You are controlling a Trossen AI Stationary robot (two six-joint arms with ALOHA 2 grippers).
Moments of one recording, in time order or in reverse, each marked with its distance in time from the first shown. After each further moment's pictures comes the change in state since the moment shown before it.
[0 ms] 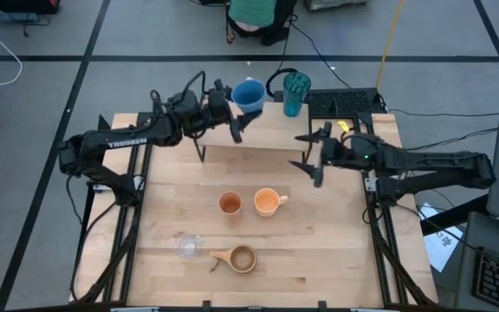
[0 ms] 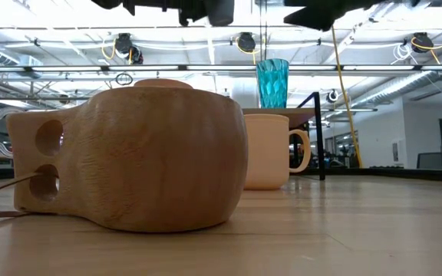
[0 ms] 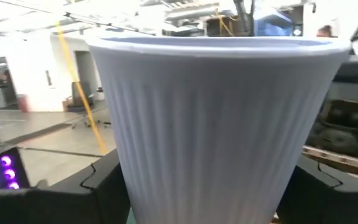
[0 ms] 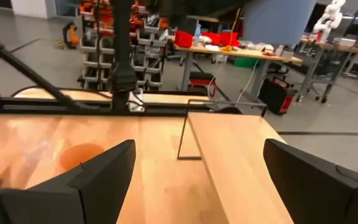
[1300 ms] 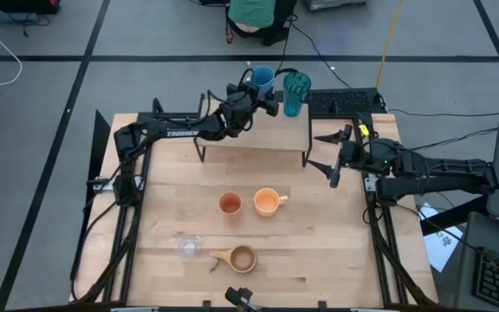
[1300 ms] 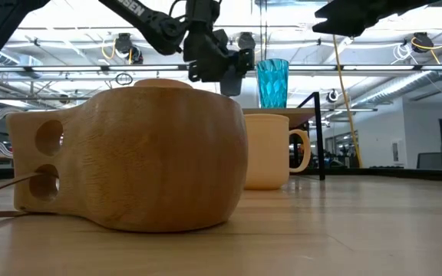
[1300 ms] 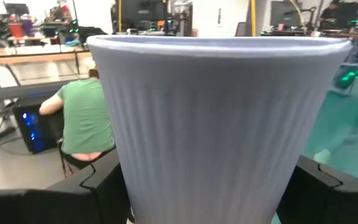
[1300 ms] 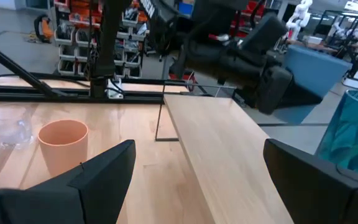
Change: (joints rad) left arm 0.030 0.519 0.300 -0.005 -0.727 -0.163; right arm 0.012 -0.248 -0.118 -0.136 0.105 -0.016
